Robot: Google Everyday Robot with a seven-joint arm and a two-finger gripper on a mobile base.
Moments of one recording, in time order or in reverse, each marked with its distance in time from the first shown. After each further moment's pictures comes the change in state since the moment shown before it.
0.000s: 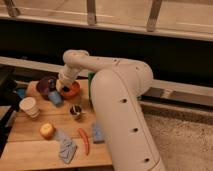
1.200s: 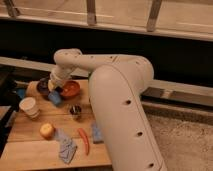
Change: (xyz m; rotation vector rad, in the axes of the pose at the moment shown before) arm 0.000 0.049 -0.010 0.005 -0.029 -0.055
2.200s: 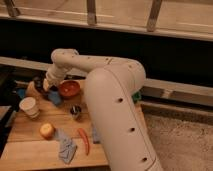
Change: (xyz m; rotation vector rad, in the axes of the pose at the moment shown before) arm -0.015 0.026 0.024 -0.075 -0.014 -0.050
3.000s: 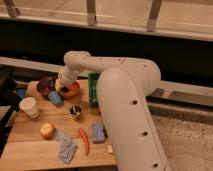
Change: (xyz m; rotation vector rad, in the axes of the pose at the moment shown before) arm 0.021 -0.055 -0.027 0.056 -0.018 0.119
